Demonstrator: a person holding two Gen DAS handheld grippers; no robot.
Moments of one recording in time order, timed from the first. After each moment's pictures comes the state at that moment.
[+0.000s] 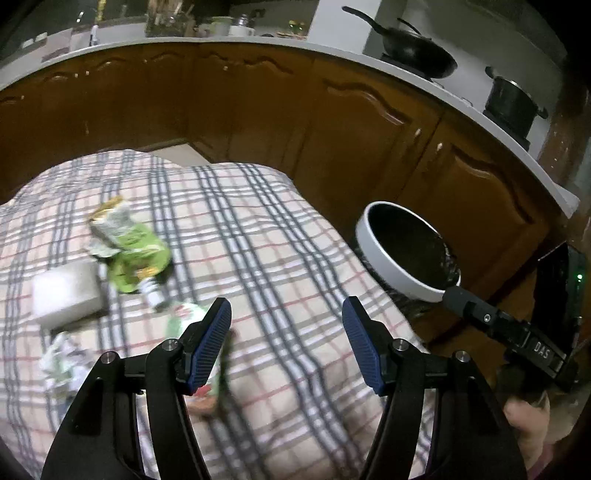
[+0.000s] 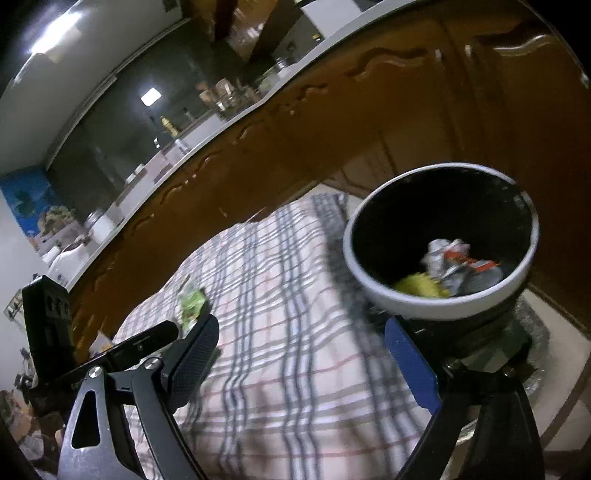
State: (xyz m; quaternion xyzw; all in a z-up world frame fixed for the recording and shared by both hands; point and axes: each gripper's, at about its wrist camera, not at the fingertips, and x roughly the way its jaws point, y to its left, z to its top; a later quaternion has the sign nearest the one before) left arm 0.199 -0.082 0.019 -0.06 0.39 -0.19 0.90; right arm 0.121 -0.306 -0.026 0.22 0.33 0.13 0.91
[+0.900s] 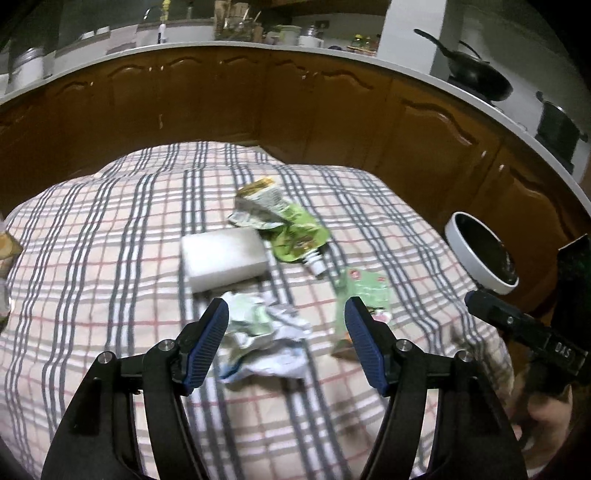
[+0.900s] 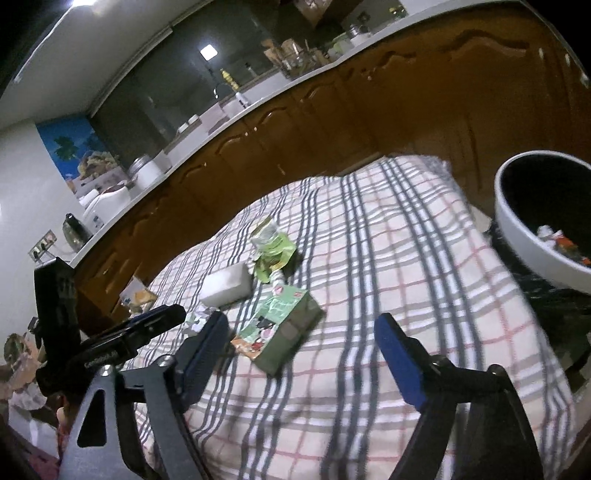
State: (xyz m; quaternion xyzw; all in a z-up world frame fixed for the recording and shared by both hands) left arm 0.170 0.046 0.006 -0.06 0.39 -0.08 0.92; right arm 0.127 -0.190 -0.034 0.17 0.36 0.24 0.89
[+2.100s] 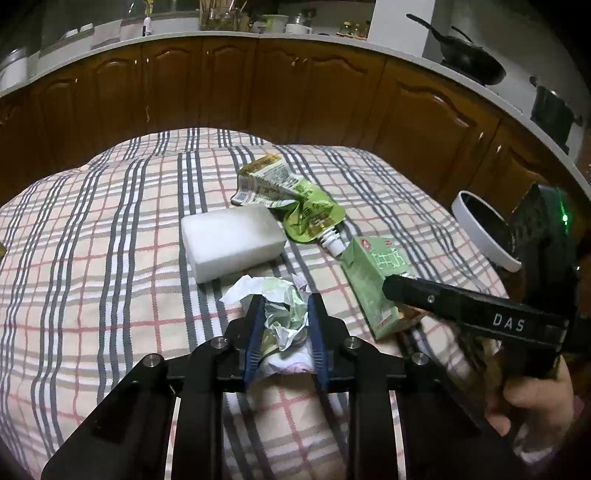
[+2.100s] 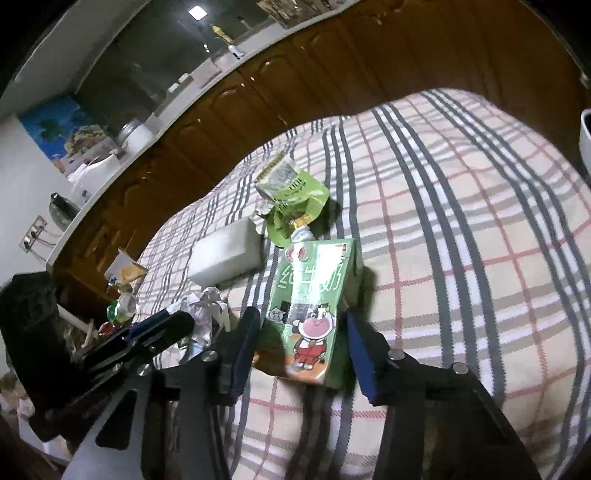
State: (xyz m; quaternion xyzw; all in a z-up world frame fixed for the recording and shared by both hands) left arm 0.183 0.056 -0.019 -0.04 0.40 -0.11 0.91; right arm 0.171 -0.117 -0.075 0.16 0.43 0.26 0.85
